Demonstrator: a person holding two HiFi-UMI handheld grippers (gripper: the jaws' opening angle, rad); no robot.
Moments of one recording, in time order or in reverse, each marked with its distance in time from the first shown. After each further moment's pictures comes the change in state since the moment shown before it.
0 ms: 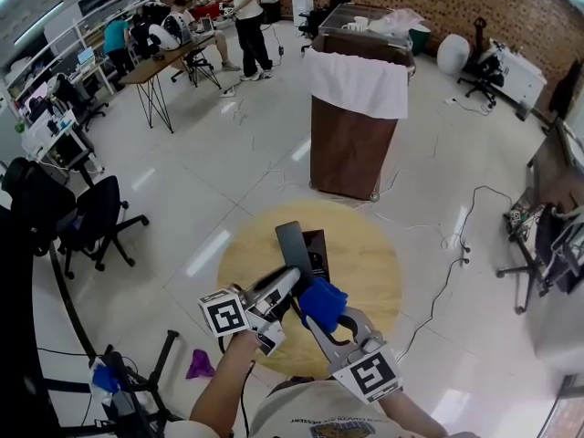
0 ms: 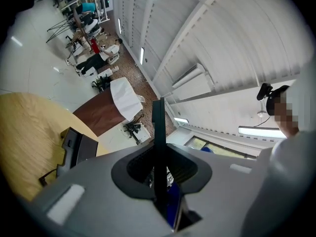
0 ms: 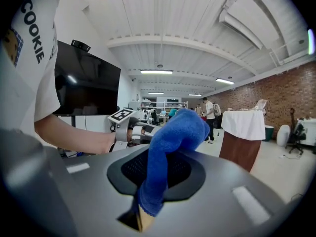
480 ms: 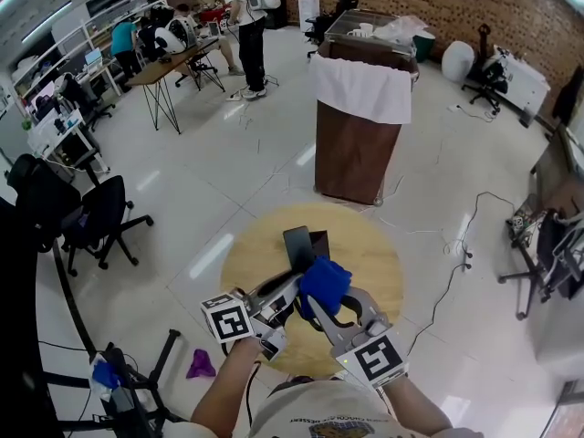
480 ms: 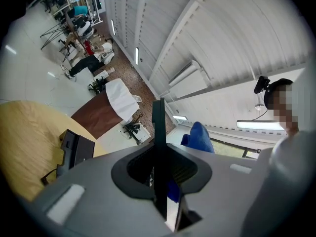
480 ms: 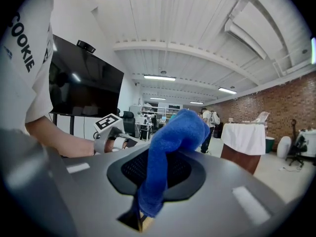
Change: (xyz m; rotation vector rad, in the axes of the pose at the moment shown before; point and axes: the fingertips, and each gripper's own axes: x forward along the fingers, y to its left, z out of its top) left arm -0.006 -0.027 -0.007 0.063 0.011 -0.006; right arm 0.005 -0.017 0.041 -0.067 -0.078 -0.006
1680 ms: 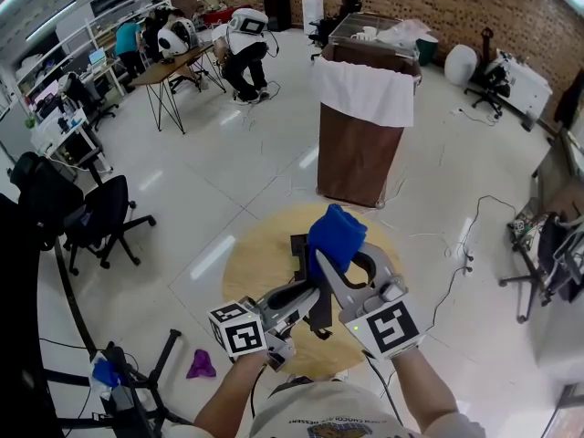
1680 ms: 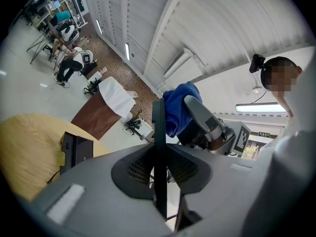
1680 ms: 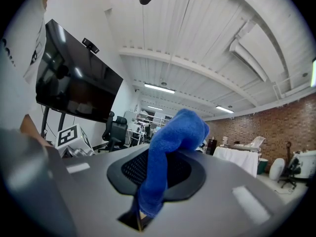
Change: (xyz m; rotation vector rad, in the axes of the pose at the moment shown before) left arm 0.002 -0.024 -0.027 0.119 0.078 0.010; right arm 0.014 -0.049 0.073 -0.132 -0.123 -0.075
